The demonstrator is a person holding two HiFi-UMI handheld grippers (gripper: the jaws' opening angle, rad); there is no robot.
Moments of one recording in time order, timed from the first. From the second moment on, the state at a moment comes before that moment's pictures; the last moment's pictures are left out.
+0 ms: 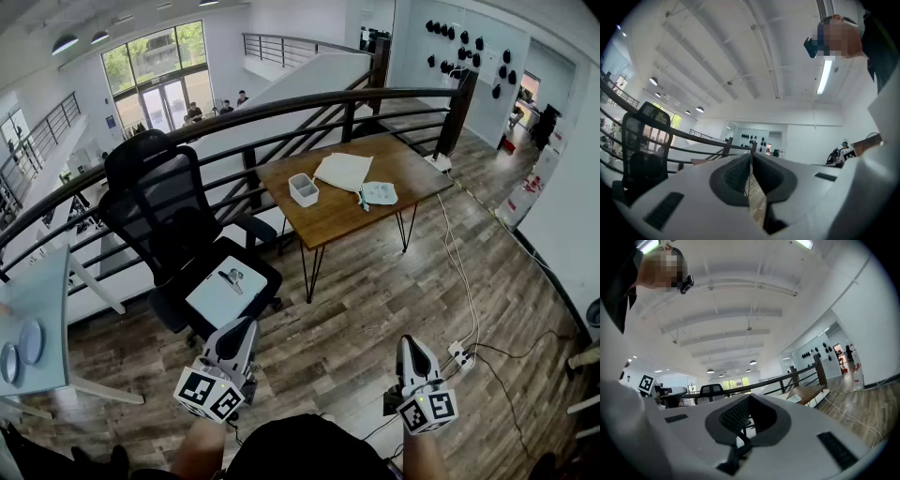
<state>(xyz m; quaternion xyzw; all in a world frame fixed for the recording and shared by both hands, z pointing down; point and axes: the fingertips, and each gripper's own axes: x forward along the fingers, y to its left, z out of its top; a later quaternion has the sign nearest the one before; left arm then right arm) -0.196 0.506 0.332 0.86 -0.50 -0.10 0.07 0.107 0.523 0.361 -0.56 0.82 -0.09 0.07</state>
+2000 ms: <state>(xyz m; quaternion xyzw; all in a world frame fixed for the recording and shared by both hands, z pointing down) -0.255 0.489 0.342 0.87 -0.48 -0.09 0.07 0.040 0.515 0.334 -0.59 0.80 -0.01 0.06</state>
